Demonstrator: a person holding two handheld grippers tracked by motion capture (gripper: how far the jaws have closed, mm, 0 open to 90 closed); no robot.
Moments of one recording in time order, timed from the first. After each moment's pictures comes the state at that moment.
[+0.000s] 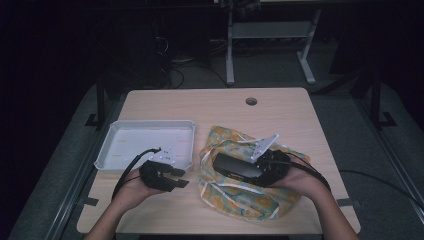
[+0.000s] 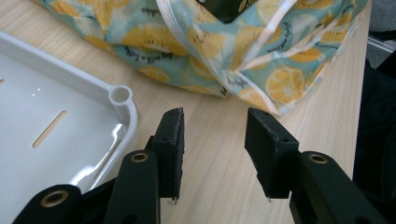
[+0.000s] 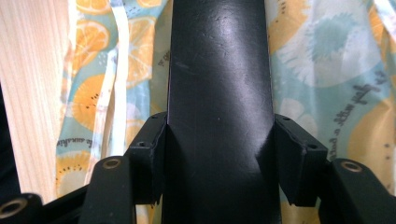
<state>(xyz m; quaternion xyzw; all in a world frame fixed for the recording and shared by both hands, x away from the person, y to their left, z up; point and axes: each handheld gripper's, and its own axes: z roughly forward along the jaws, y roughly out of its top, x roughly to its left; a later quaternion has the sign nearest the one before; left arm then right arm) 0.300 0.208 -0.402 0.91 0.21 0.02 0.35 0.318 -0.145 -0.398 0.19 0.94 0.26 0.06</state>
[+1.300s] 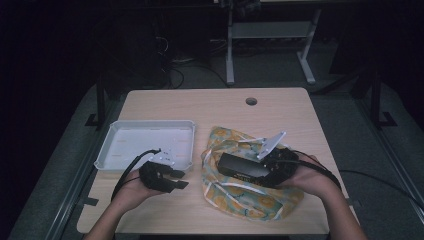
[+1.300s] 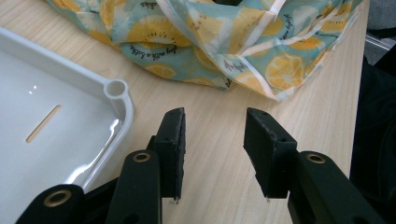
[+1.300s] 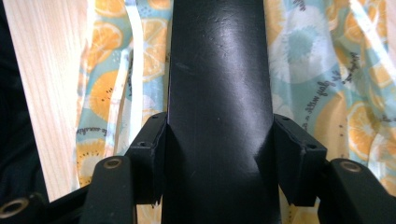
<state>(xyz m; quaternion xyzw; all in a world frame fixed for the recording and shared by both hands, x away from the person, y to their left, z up) 0.299 0.208 -0.403 0.91 0.21 0.01 0.35 0.310 -0.159 -0.378 0.19 0.95 0.25 0.06</state>
